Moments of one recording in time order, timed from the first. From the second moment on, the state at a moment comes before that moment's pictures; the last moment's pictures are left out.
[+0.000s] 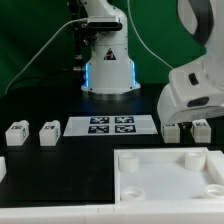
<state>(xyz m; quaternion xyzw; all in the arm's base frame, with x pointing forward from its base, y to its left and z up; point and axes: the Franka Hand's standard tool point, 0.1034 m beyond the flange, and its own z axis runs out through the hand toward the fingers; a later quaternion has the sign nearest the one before) 0.428 0.171 0.042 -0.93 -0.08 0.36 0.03</state>
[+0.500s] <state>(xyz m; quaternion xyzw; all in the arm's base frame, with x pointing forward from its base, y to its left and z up) 0.416 0.177 0.026 -0.91 -0.05 0.41 0.02</state>
